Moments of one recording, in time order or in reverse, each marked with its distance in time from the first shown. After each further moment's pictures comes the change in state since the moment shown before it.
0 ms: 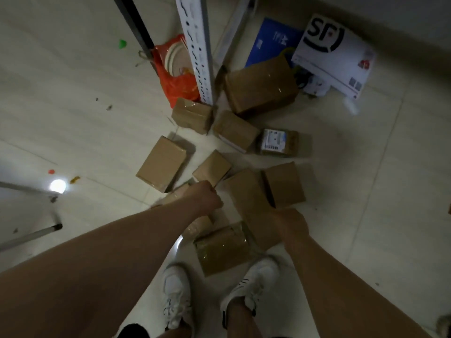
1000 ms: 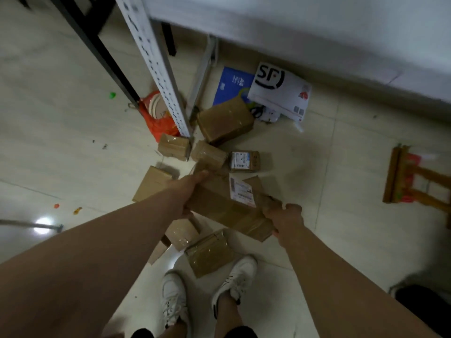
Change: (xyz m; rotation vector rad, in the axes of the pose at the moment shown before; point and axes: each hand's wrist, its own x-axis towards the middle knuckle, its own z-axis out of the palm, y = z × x) left_hand -0.114 0.069 -0.060 -0.958 0.067 -0.235; right_hand -0.104 -0.040 -0.136 0.396 -0.014 0.316
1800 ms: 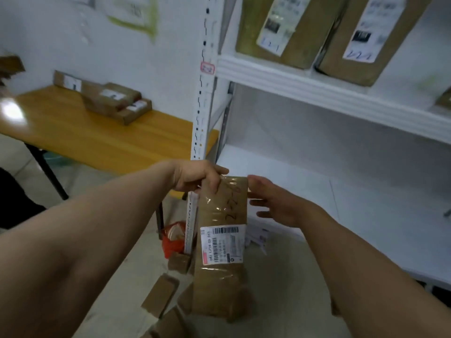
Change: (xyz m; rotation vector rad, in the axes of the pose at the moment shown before) left_hand -0.547 0.228 -0.185 0.582 -0.666 0.742; right_hand -0.535 -0.197 -0.214 -0.169 -0.498 -0.910
